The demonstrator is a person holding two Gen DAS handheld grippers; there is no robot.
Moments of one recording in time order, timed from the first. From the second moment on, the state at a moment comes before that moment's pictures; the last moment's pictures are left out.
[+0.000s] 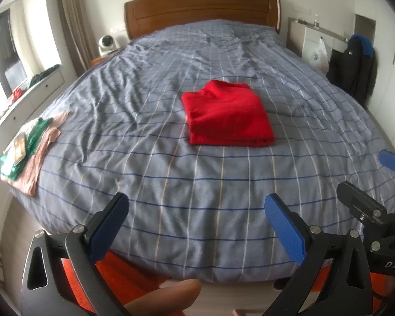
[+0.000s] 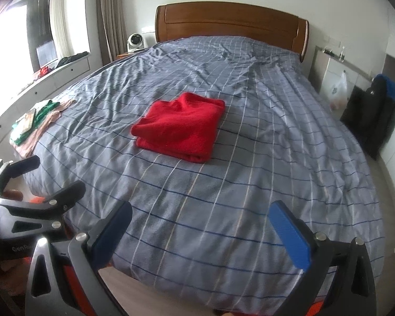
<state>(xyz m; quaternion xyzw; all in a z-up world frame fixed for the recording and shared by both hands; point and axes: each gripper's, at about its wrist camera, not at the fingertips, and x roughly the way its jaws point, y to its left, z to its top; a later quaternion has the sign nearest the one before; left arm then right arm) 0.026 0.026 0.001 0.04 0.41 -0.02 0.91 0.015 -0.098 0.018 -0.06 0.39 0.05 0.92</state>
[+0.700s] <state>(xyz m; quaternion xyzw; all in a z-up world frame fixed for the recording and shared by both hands) 0.027 0.029 0.000 0.03 0.41 -0.02 0.91 0.017 -0.101 0.011 -0.07 0.40 0.03 0.92</state>
